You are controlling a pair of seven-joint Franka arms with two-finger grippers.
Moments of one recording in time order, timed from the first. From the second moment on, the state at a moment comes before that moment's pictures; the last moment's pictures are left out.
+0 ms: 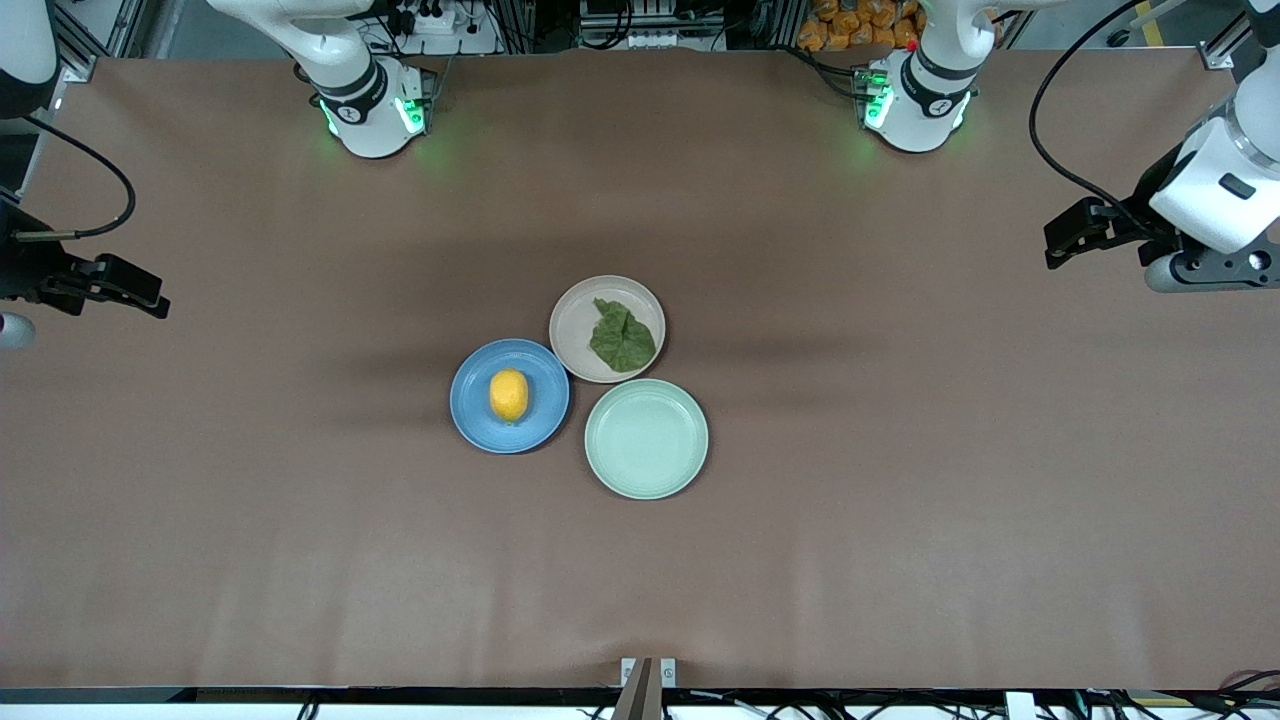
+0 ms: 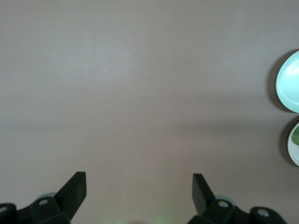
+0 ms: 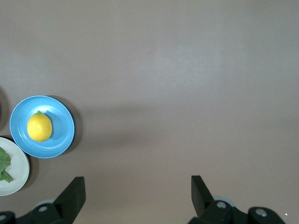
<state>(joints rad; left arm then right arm) -0.07 0.04 -0.07 -1.51 0.03 1.50 -0.15 0.01 0.09 -0.05 -1.53 0.00 1.60 0.01</state>
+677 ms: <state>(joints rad) -0.20 0.11 -0.14 -1.50 -0.08 1.54 -0.30 0.01 0.09 -0.05 -1.53 0.00 1.60 0.01</state>
